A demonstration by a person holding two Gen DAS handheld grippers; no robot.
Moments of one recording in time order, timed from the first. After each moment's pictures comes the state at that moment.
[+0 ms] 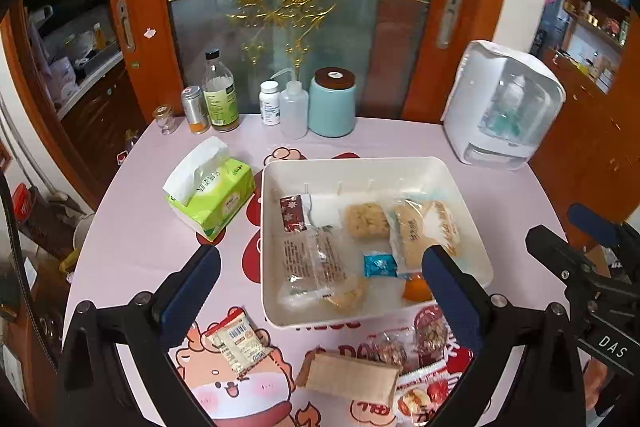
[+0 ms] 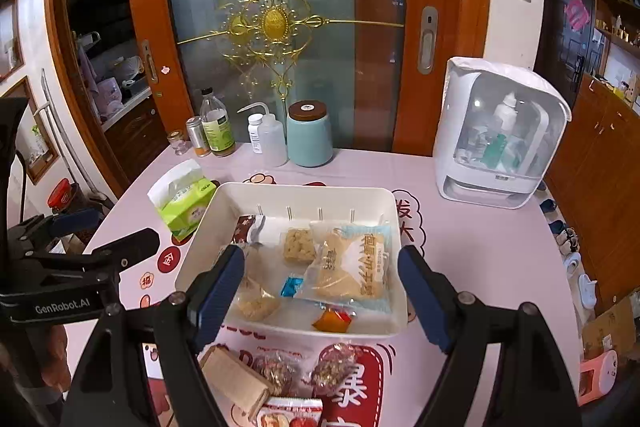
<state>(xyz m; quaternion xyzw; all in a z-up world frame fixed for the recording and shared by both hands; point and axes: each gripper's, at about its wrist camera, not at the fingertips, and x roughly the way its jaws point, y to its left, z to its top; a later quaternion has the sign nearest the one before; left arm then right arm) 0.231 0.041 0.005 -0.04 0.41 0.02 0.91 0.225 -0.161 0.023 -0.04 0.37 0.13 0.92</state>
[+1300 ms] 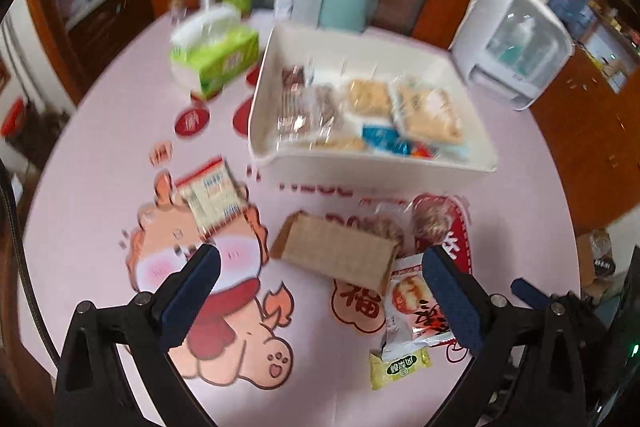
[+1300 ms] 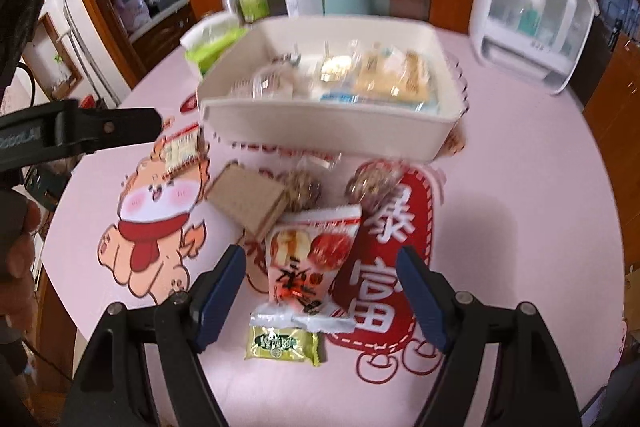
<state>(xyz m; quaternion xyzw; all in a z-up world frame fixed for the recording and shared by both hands) 0.138 0.028 -0.098 -0.12 0.51 0.04 0.85 0.114 -0.174 -0.117 -0.06 0.50 0.19 0.84</state>
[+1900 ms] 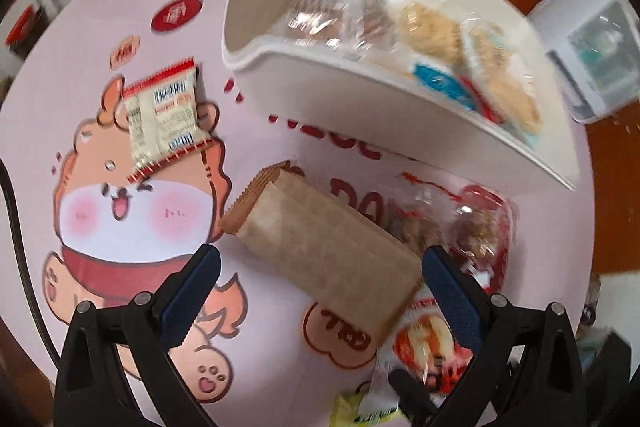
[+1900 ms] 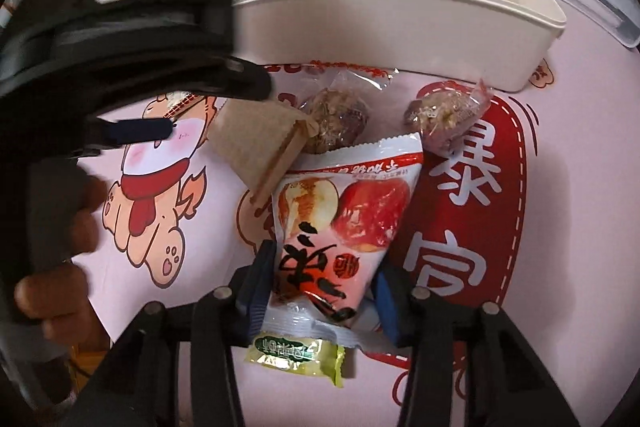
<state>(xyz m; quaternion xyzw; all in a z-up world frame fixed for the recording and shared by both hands) 0.201 0.017 -0.203 -0.21 0.59 0.11 0.77 0.143 -0.161 -0.195 -0.04 0.59 0.27 0.76</state>
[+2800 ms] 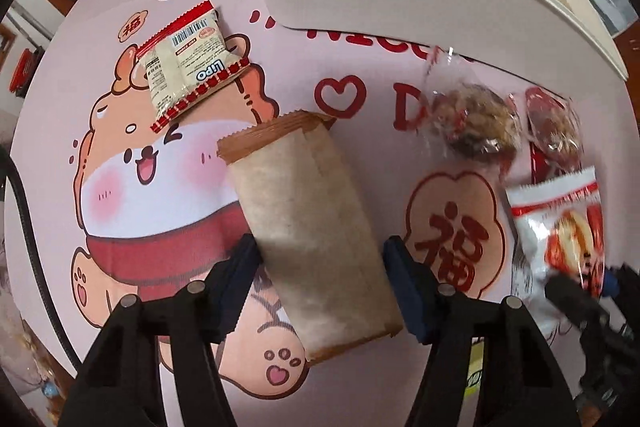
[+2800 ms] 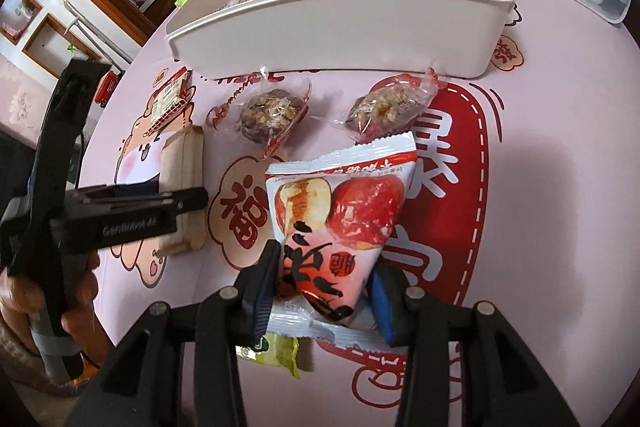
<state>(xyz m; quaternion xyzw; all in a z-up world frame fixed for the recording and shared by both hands) 0.157 0.003 -0.242 -0.09 0.64 0.10 0.75 0.149 -0.197 -0.195 -0.01 0.59 0.25 0.77</state>
